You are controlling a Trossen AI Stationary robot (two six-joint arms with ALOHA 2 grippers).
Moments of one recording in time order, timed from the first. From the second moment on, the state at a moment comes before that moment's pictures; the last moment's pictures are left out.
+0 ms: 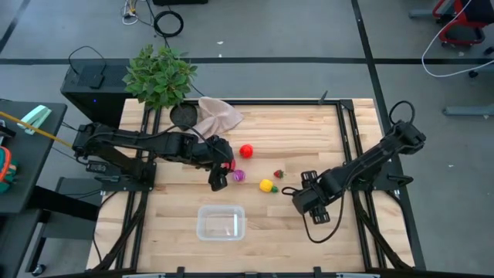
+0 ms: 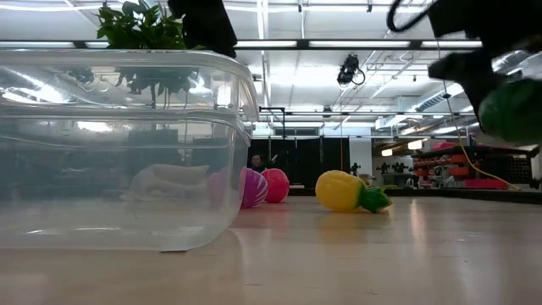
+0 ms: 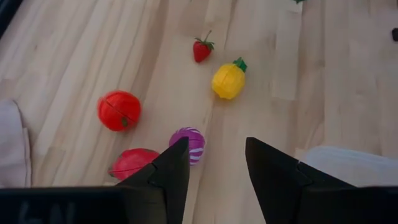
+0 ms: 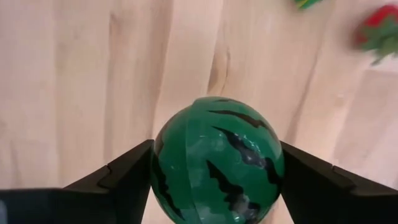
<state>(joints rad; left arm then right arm) -0.11 1.44 1.28 -0.70 -0.16 -0.28 0.49 1.51 1.09 -1.07 0.03 0.34</state>
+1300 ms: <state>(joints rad) -0.18 1.12 1.28 -1.25 -0.13 -0.25 0.25 2.11 2.26 -1.41 -0.05 0.15</state>
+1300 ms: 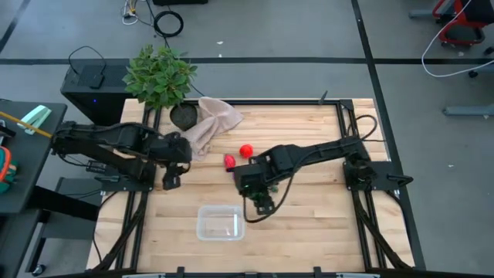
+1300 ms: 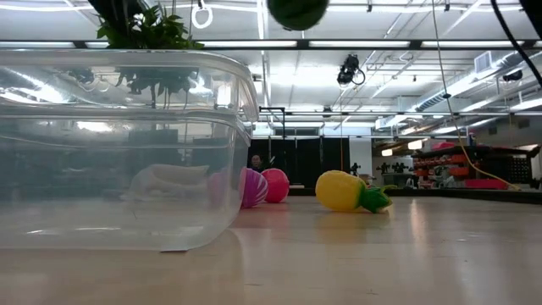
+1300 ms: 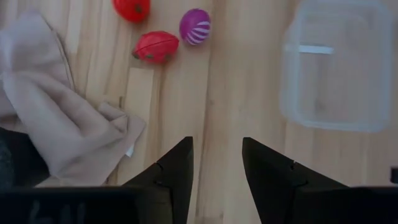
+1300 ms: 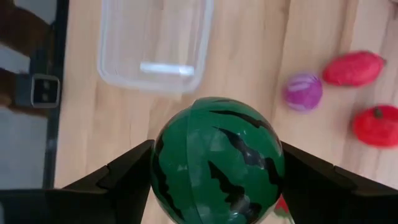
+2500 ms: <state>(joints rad) -0.50 0.70 0.81 -0.57 -0.26 -0.61 0.30 2.21 2.35 -1.23 -0.10 0.34</state>
